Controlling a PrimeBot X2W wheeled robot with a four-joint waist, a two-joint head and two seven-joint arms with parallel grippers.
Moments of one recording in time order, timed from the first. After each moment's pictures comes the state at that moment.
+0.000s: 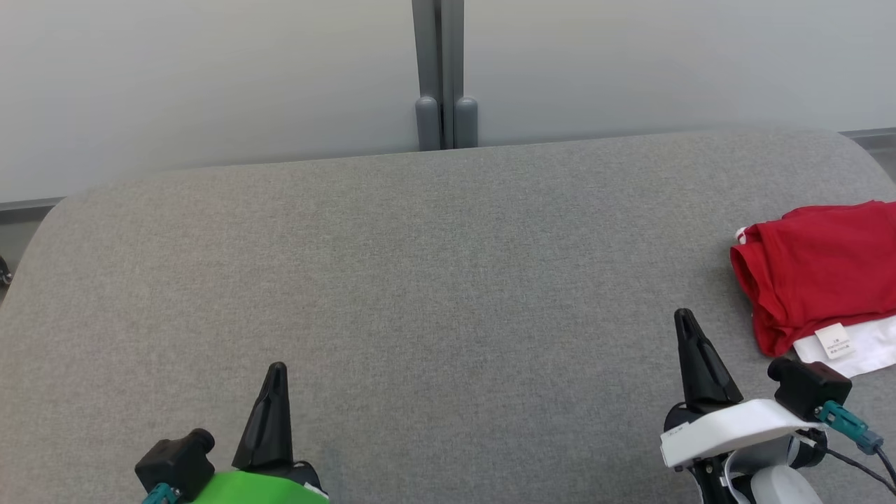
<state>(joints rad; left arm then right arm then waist) 0.07 0.05 -0.17 0.11 -0.51 -0.06 -0.22 -0.03 -0.05 0.08 0.19 0.47 0.13 -0.22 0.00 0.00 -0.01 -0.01</state>
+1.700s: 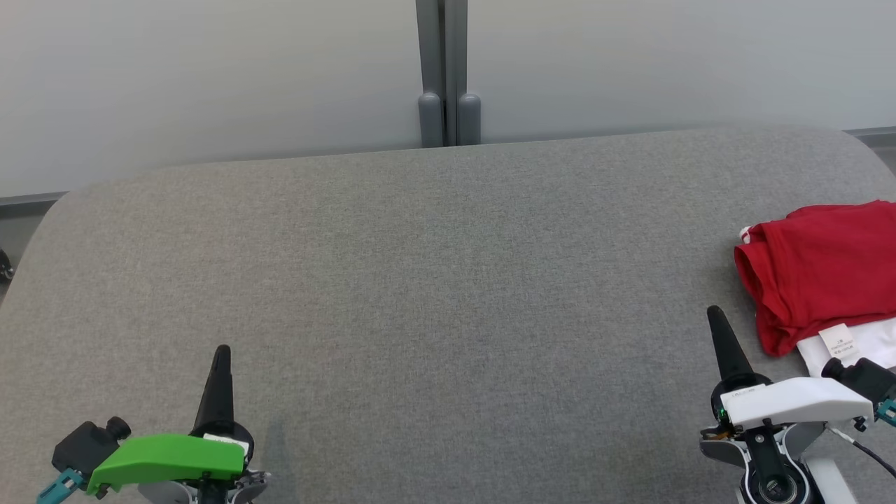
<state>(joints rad) -0.02 0.08 -0.05 0.19 -1.17 -0.10 -0.06 -0.07 -0.07 -0.01 0.22 1.14 0.13 -0.05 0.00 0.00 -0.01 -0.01</state>
